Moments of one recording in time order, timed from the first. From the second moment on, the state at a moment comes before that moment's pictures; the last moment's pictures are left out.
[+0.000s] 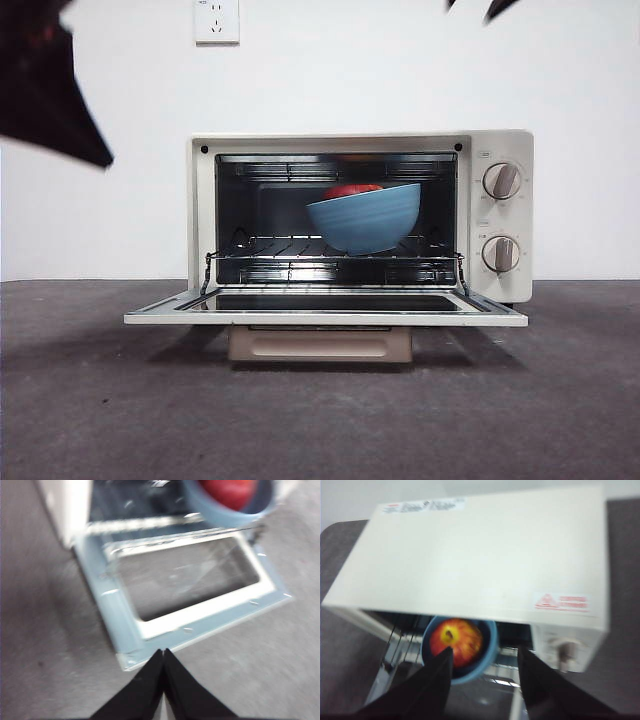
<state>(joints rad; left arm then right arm) -0.24 1.09 0.80 -0.42 0.42 -0.11 0.47 1.30 1.48 -0.73 0.08 0.38</state>
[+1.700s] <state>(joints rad) -0.13 1.75 0.79 0.69 0.89 -0.70 0.47 0.83 1.48 -1.16 0.08 0.22</state>
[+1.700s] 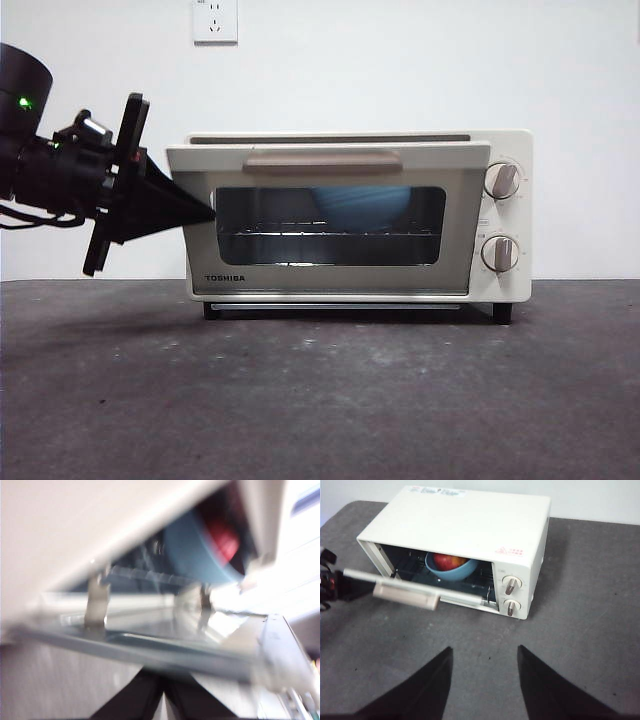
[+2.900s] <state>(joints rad) -0.21 1.36 0.87 0.17 0.70 -0.58 0.47 0.77 1.27 -1.04 -0.06 0.22</state>
